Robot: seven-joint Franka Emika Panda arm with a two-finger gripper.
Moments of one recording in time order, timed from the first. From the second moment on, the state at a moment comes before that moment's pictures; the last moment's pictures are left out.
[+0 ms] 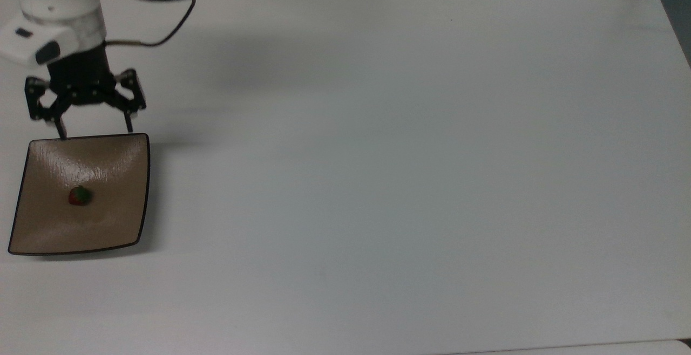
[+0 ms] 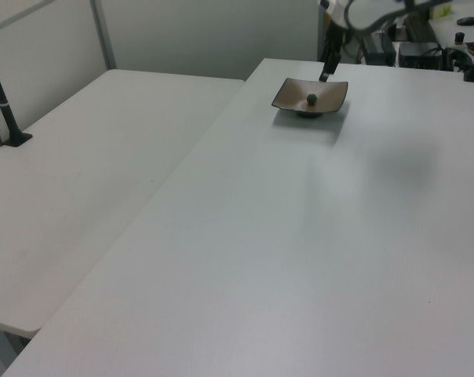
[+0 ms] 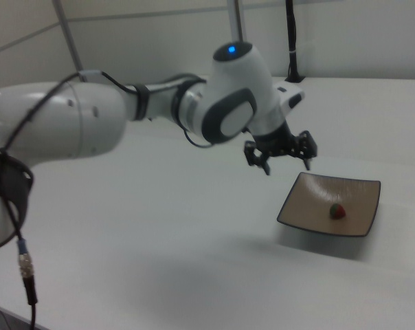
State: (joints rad) arm -0.25 0.40 -0.05 -1.55 0.05 2.33 -0.70
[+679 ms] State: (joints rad) arm -0.05 0.05 -0.04 -1.55 0.09 1.72 -0.11
